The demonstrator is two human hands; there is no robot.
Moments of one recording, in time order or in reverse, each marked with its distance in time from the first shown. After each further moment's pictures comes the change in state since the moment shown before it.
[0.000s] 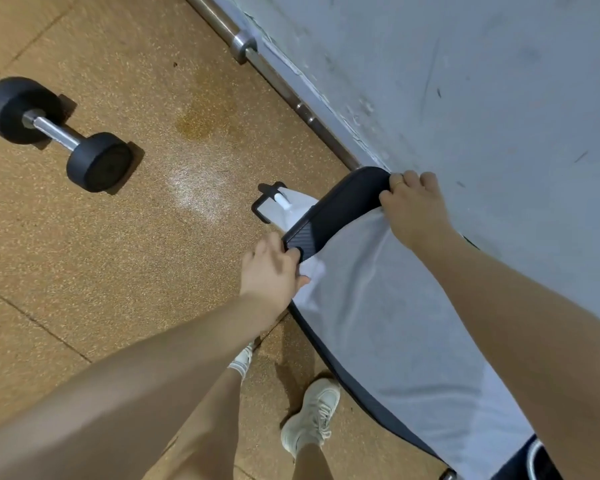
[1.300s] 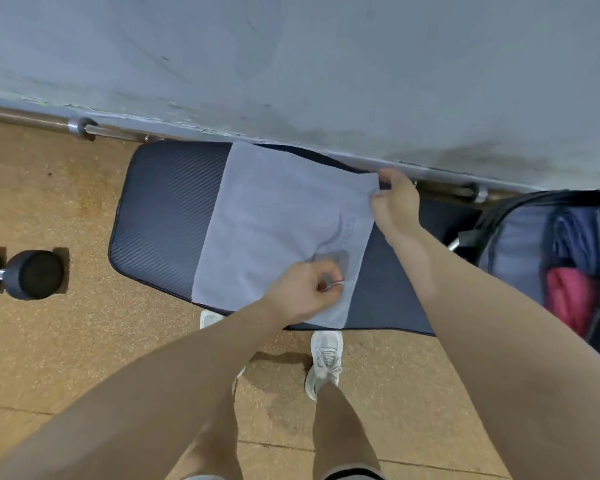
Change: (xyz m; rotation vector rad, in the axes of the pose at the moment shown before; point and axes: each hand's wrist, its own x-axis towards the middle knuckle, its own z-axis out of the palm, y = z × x) left_hand -0.130 0.277 0.122 -0.241 -0.382 0.467; right_hand -0.285 0.074 0.218 1.818 0.320 1.110
